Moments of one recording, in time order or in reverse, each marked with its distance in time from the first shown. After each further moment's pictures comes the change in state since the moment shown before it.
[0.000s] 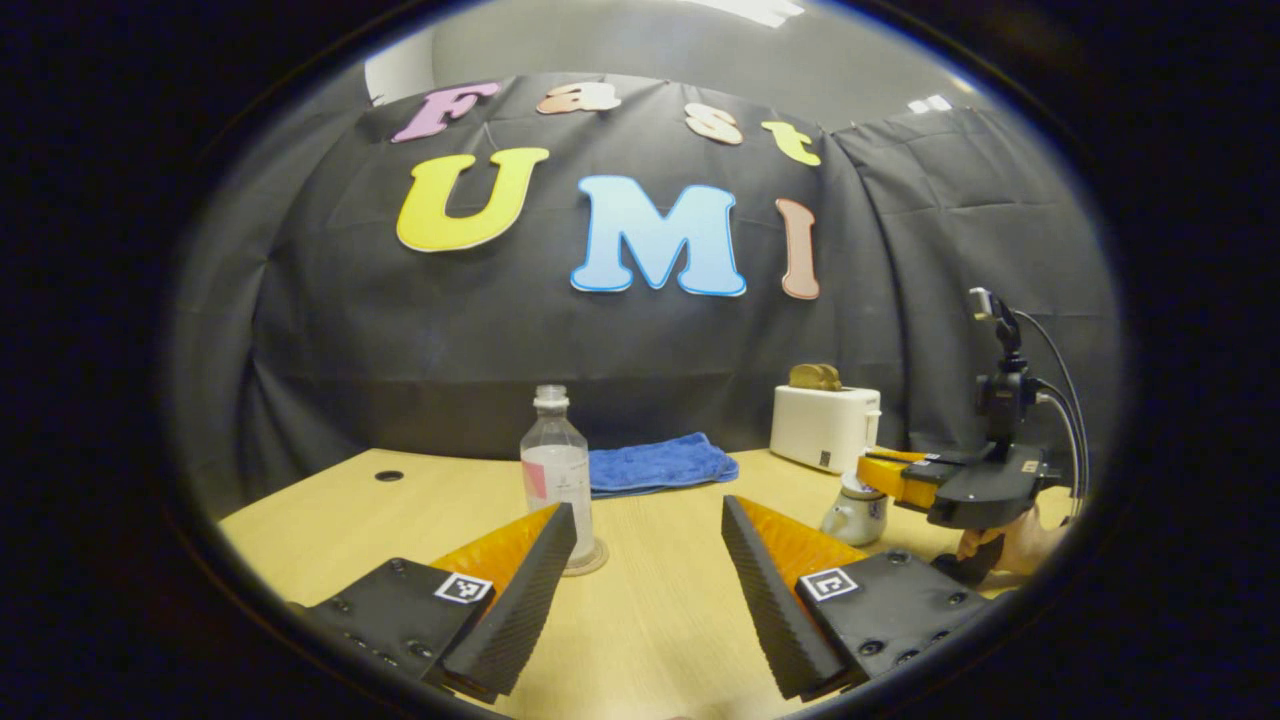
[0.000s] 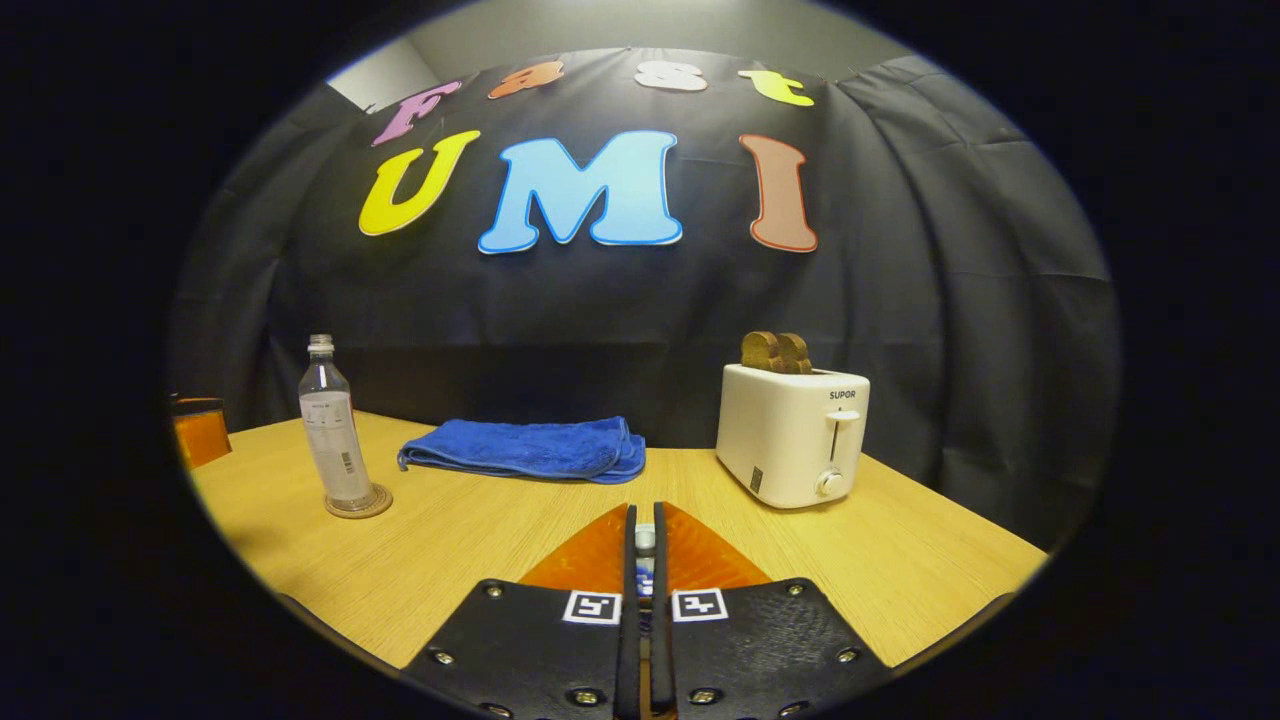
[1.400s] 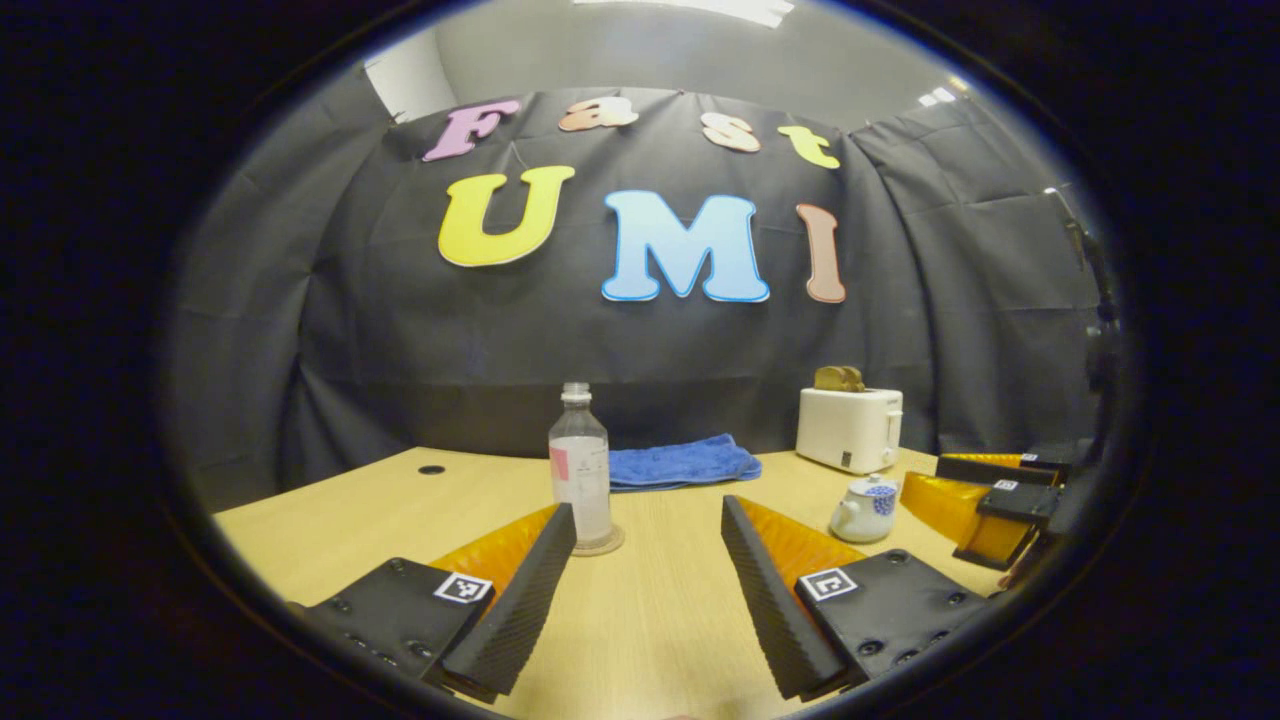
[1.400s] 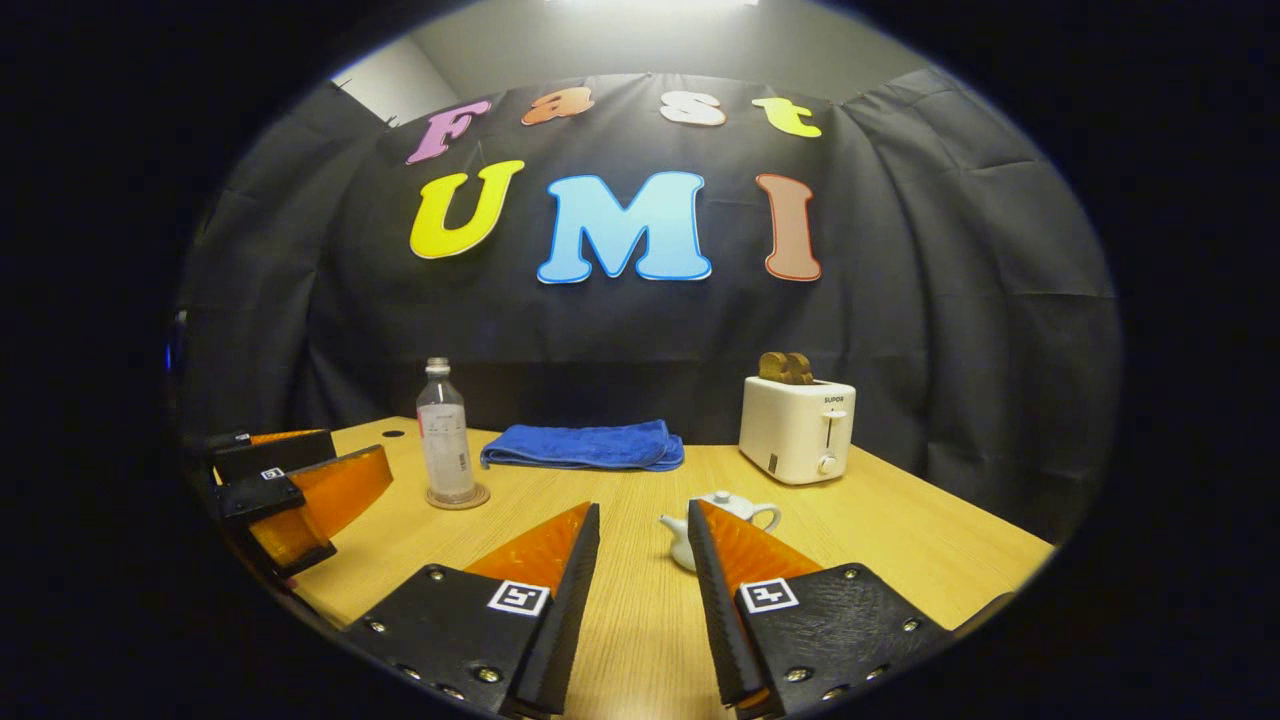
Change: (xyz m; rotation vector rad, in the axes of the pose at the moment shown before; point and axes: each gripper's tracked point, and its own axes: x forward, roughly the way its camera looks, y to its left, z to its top) left arm -0.045 -0.022 -0.005 0.024 -0.042 0.139; right arm -0.133 0.075 0.007 0.002 -0.022 0.055
